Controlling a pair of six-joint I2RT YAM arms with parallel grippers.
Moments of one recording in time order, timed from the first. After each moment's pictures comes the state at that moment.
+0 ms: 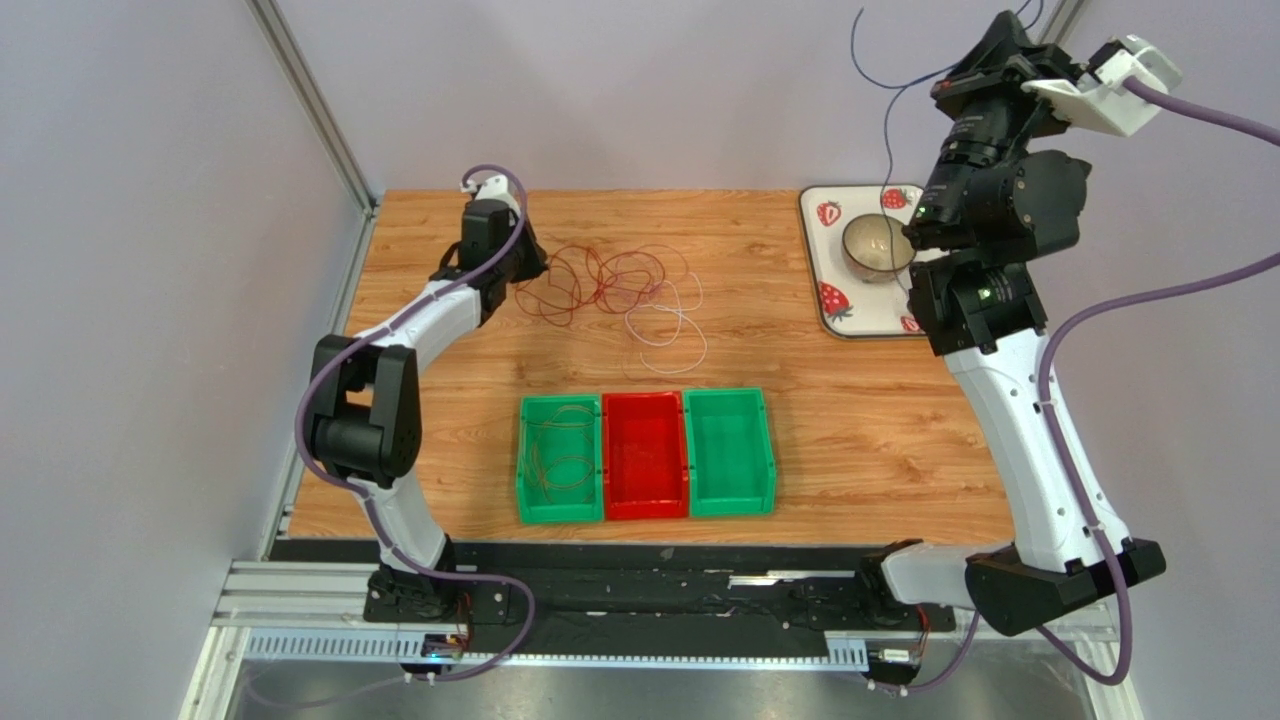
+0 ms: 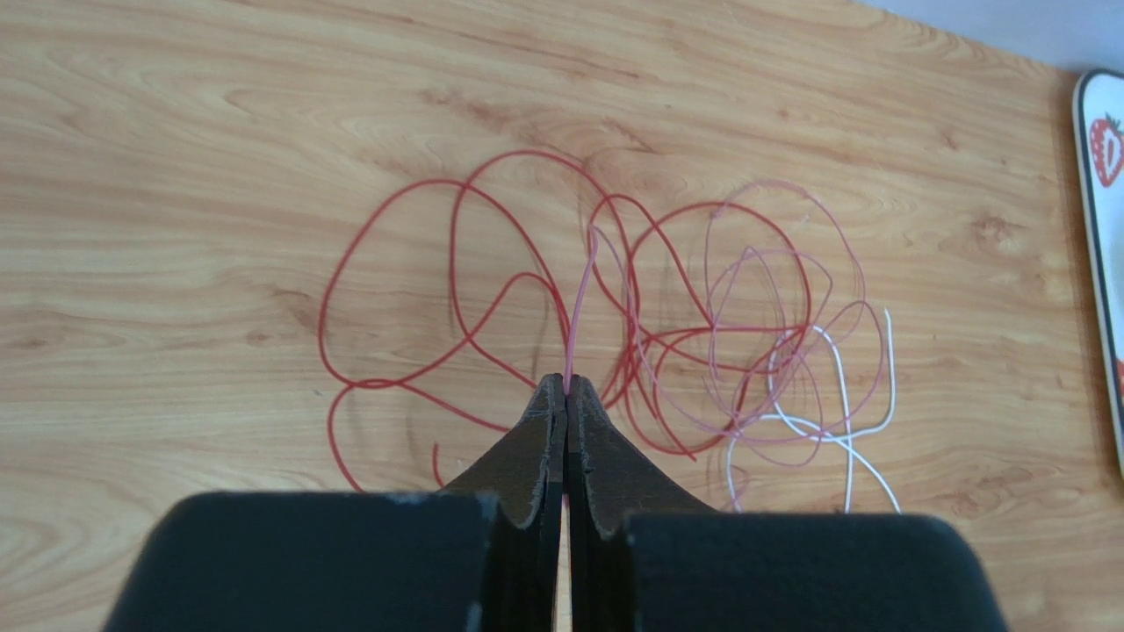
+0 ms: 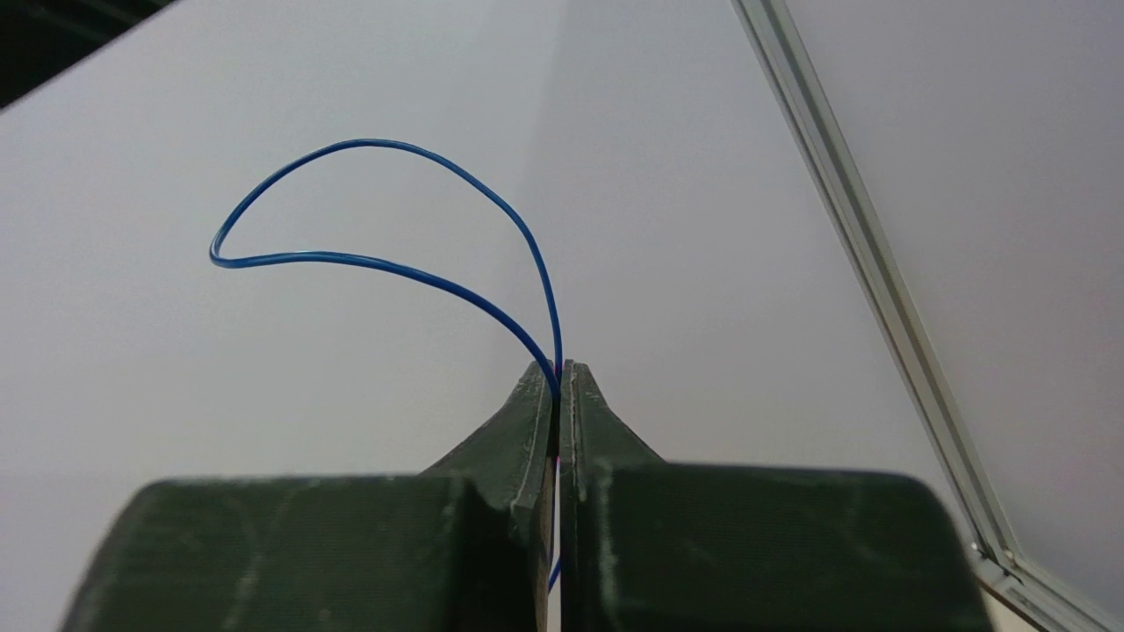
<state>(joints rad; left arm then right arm) -0.21 1.79 1.26 0.06 0.01 -0.41 0.36 1.29 1.73 0.30 0.73 0.13</state>
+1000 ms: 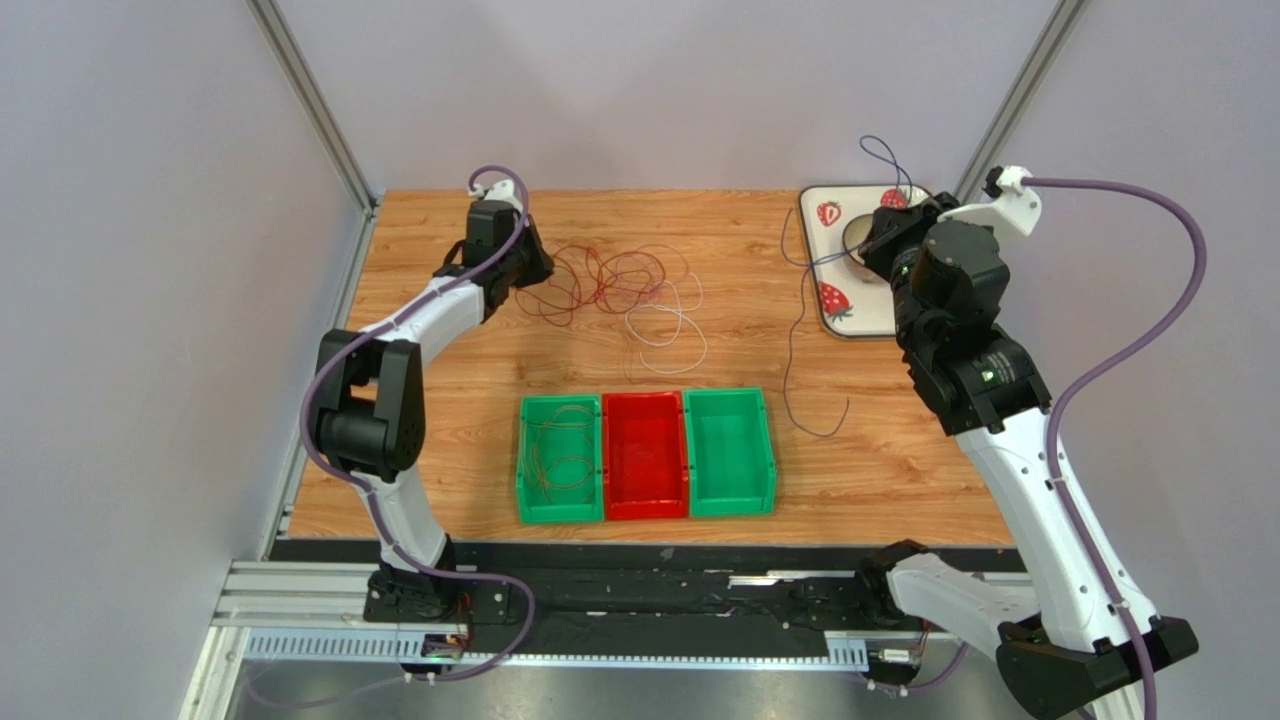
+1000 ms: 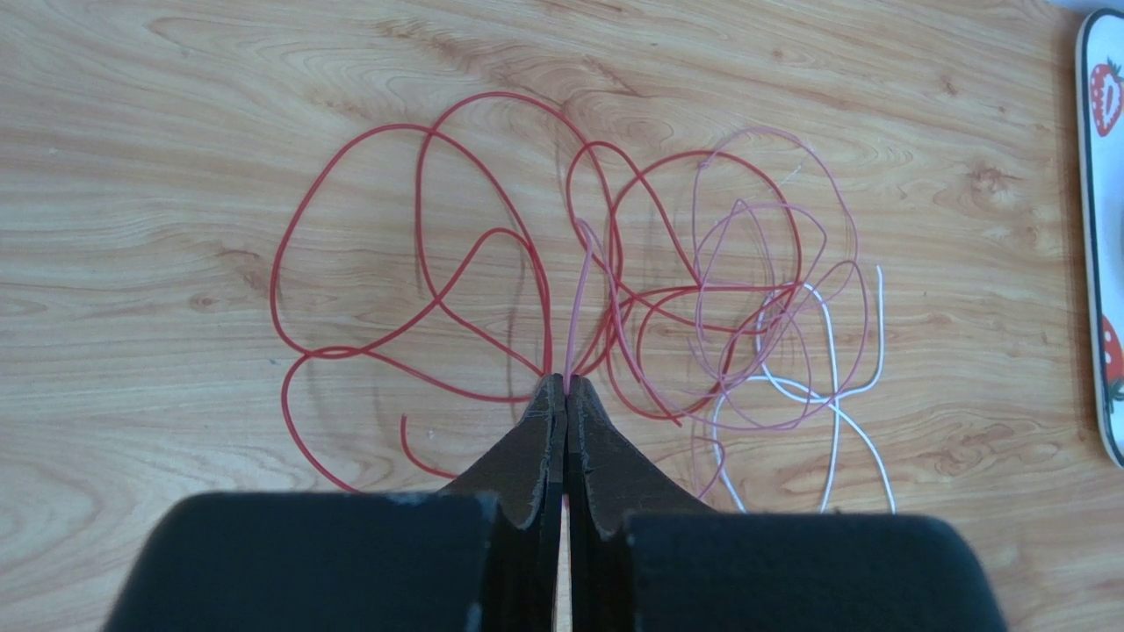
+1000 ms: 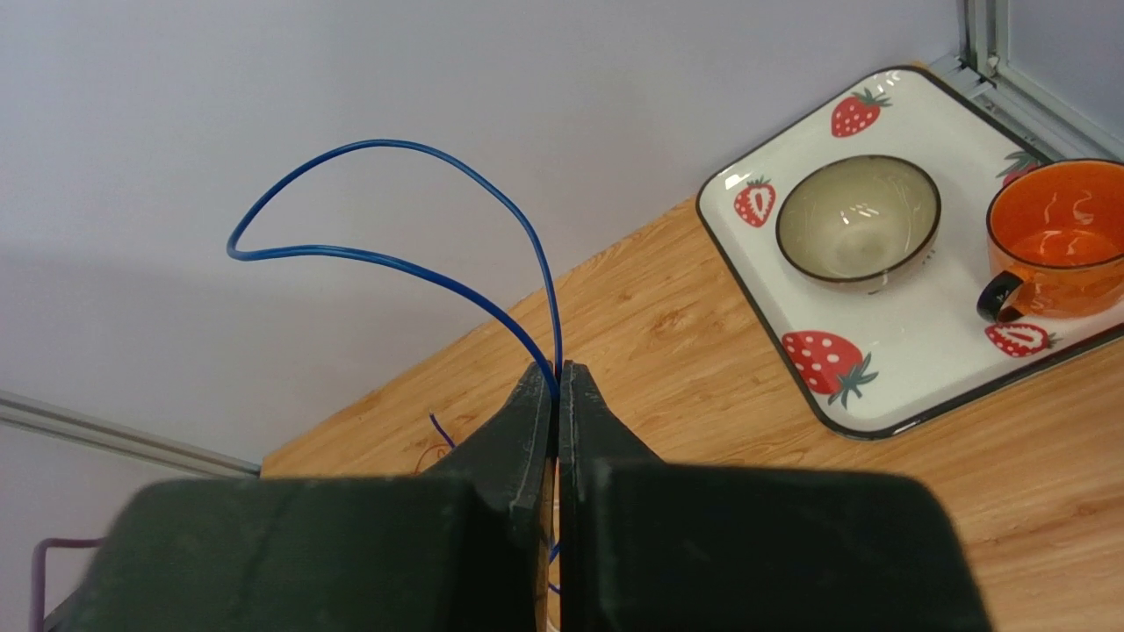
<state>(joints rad) -0.21 1.82 1.28 0.00 0.07 -0.43 0.37 1.02 1.33 -0.37 0.54 0.64</state>
